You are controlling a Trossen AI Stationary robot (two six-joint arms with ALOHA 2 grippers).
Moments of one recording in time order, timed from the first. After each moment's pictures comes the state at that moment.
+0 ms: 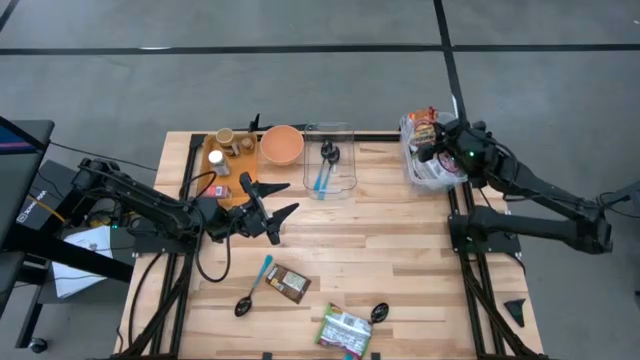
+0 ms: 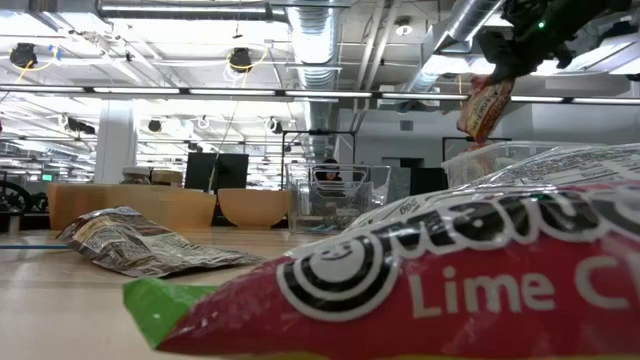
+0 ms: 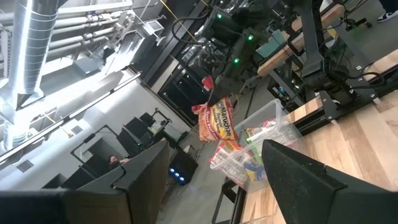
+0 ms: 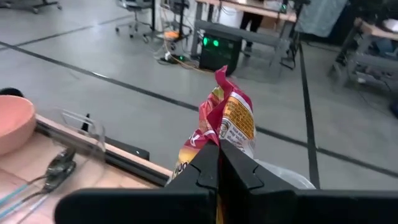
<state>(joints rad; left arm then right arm) -0.32 1.14 0.63 0.73 -0.73 0.93 -0.51 0.69 0.75 -0.40 0.71 0.10</state>
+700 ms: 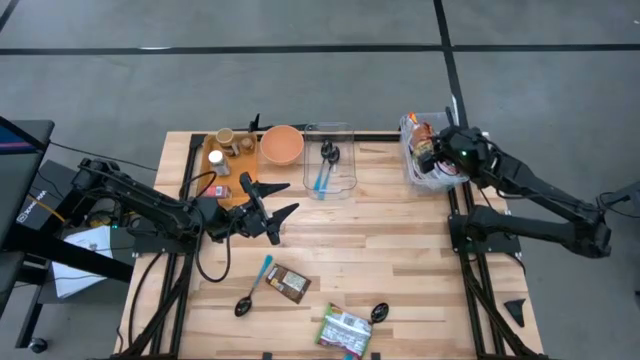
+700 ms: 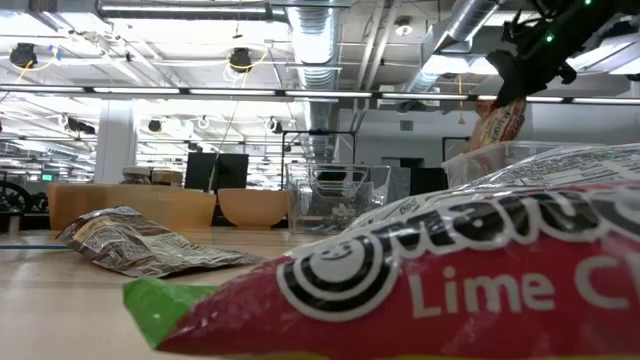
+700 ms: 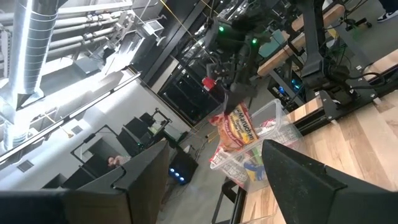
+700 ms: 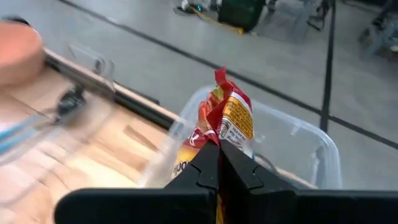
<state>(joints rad) -0.32 1.14 0.63 0.73 -0.73 0.93 -0.57 0.70 0.75 -0.61 0.55 0.14</state>
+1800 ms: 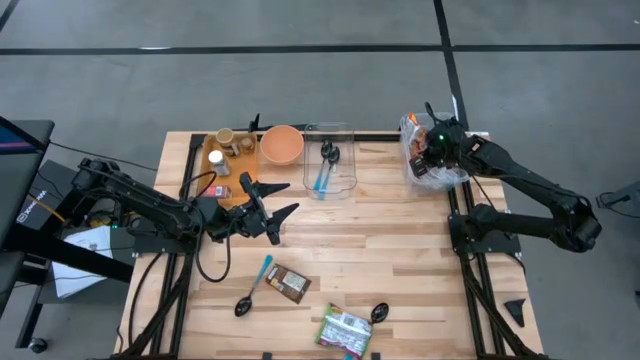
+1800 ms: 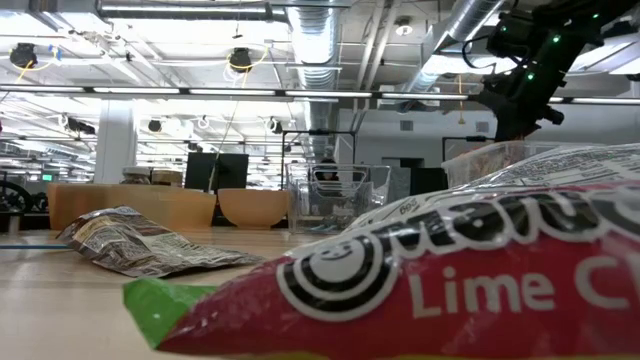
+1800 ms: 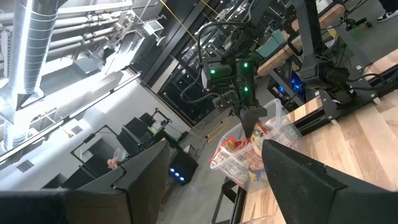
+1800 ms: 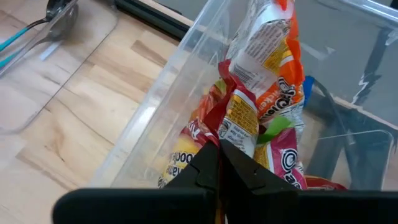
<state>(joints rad) -0.32 1.14 0.63 0.73 -0.73 0.93 -0.81 0.94 0.75 -0.71 0.19 0.15</state>
